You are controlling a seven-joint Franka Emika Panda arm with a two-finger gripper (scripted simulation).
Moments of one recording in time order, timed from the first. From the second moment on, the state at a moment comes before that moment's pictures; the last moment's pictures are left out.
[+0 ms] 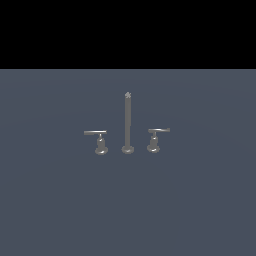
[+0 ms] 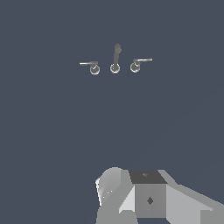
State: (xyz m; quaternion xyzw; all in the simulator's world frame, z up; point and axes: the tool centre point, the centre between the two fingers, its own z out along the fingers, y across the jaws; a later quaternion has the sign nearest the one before) arm -0.255 0.001 0.488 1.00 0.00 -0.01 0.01
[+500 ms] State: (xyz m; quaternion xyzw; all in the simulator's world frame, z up) arm -0.247 0.004 0.477 1.00 -0.02 -0.01 0.01
